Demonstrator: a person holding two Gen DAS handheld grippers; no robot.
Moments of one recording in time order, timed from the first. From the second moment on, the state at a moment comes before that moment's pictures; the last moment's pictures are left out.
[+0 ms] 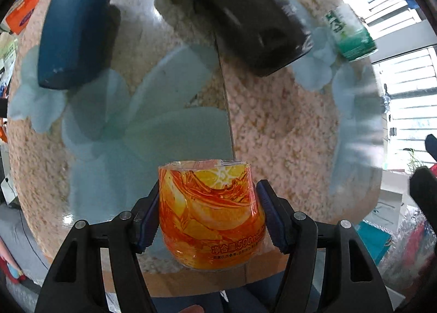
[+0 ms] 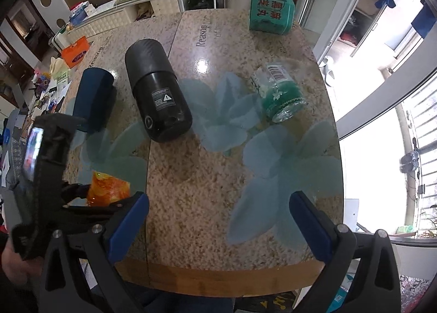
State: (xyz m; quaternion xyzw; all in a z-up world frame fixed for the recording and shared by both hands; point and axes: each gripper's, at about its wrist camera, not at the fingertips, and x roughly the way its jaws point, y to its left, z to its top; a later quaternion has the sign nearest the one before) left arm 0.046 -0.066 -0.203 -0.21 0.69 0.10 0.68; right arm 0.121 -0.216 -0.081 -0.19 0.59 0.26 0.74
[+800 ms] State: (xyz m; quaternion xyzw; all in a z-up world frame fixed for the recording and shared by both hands) left arm 0.063 -0.058 -0.228 -0.22 0.70 0.10 0.67; right arm 0.129 -0.209 -0.089 -0.19 0.60 0.28 0.72
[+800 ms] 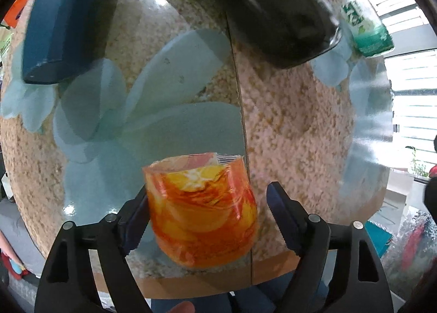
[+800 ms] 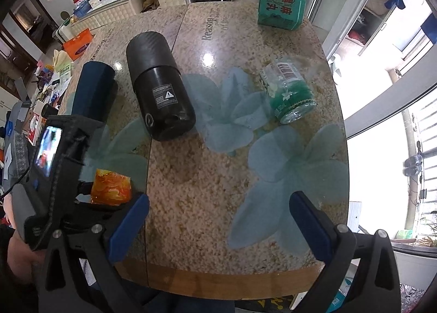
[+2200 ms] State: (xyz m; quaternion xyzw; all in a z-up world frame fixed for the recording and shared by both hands) left arm -0.067 0.052 -0.197 -0.31 0.66 0.02 0.69; right arm 0.093 -0.068 -0.192 -0.18 0.77 0.26 0.55
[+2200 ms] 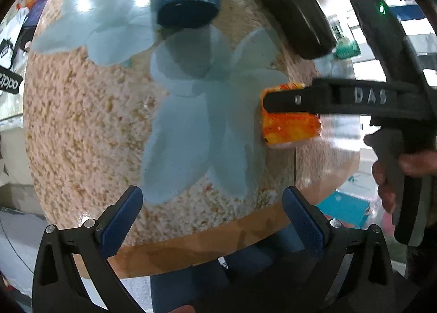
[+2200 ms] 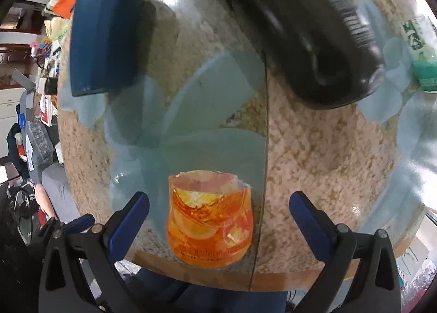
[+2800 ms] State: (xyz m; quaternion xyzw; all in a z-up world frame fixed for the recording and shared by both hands) left arm -0.062 0.054 -0.204 -0.31 0.66 0.01 0.69; right arm 0.068 -0.060 -0.207 -0.18 0.78 0.27 0.53
